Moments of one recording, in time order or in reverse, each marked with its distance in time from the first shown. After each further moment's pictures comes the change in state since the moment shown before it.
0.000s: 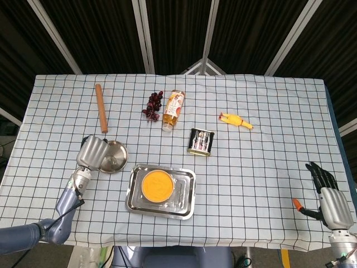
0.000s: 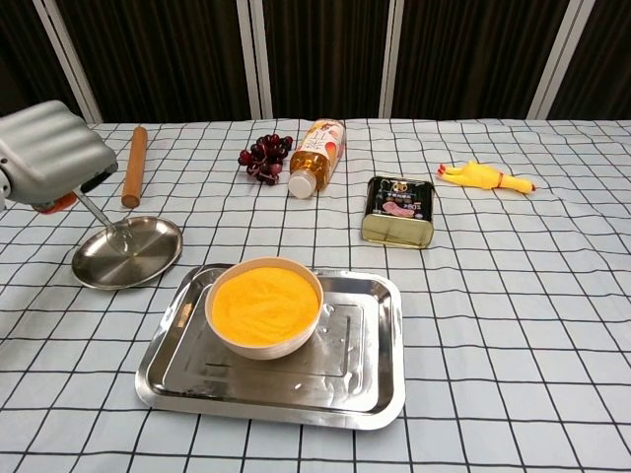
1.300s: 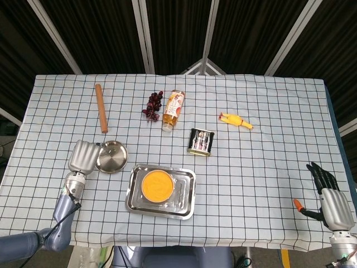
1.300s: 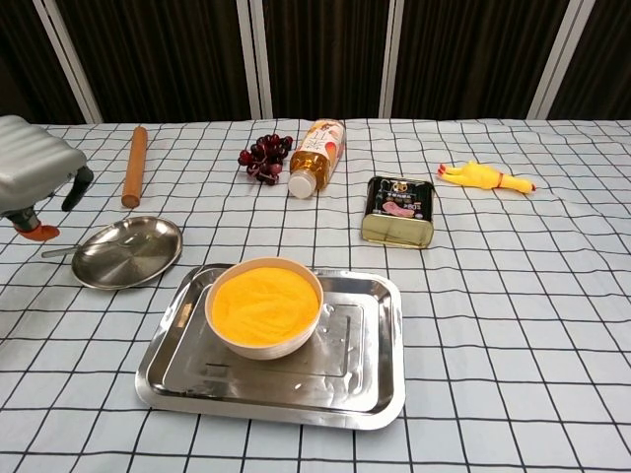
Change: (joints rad) left arm 0.093 0.025 -0.038 -0.092 -0.018 0.077 -0.184; right arm -0.007 0.003 -0.004 -0.003 -0.004 0.007 0.000
